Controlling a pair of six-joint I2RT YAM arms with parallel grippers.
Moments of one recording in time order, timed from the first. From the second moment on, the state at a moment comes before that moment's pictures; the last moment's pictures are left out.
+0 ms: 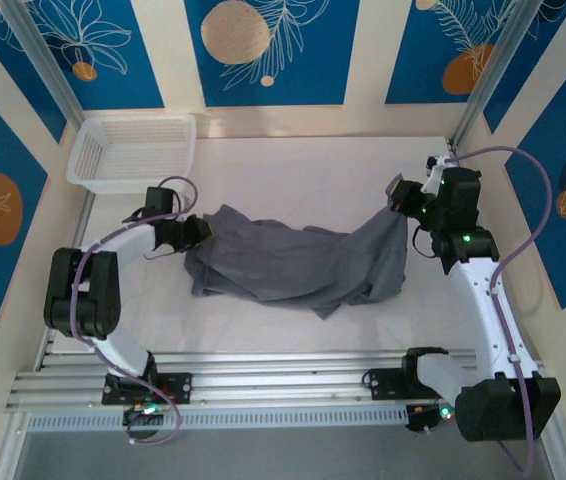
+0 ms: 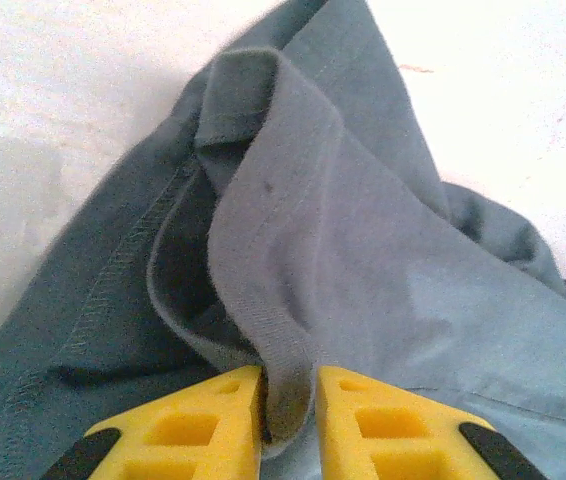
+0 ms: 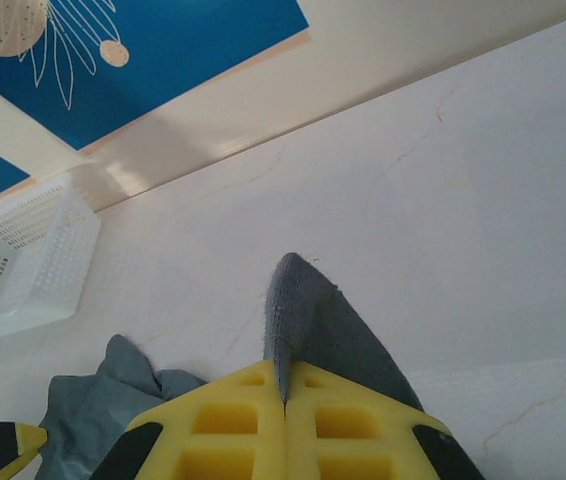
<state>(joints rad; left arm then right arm) -0.10 1.65 0.95 -0.28 0.46 -0.55 0.01 1.05 1.03 -0.45 -0.25 0.44</state>
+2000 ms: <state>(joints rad) 0.19 1.13 1.97 -0.51 0.36 -0.77 -0.08 1.43 2.35 -0.05 -0.57 0.65</state>
